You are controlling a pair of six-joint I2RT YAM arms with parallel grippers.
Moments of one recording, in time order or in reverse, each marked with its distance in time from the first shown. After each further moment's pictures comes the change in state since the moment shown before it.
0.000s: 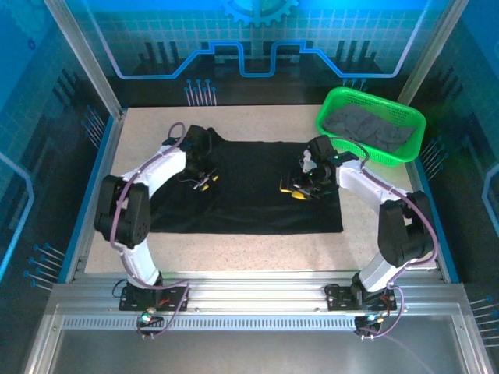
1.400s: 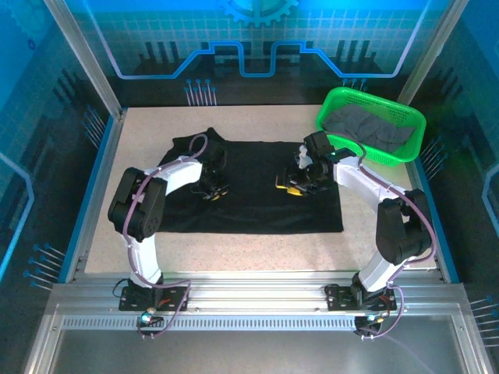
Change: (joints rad) left arm -0.097 0.076 -0.116 0.196 -0.025 0.157; right arm 0.017 0.017 0.046 -0.001 -0.022 -0.007
